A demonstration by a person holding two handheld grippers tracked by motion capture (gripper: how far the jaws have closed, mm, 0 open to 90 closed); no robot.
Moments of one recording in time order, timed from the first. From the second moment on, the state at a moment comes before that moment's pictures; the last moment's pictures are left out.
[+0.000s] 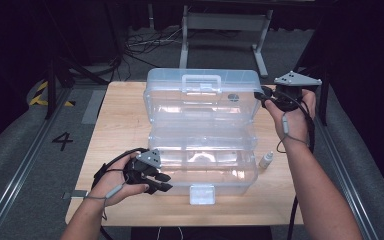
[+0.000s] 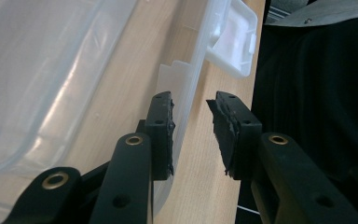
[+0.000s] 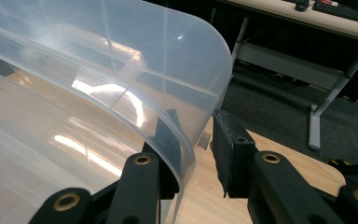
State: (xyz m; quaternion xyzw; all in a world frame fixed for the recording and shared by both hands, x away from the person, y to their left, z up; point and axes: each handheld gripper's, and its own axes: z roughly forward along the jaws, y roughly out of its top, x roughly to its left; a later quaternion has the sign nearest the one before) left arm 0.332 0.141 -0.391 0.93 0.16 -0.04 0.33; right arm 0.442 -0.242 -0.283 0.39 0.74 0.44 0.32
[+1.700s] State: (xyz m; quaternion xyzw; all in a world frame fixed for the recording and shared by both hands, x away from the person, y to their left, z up) left arm 0.339 0.144 -0.415 0.93 0.18 -0.06 0.32; right arm 0.489 -0.235 -0.289 0.41 0.73 0.43 0.34
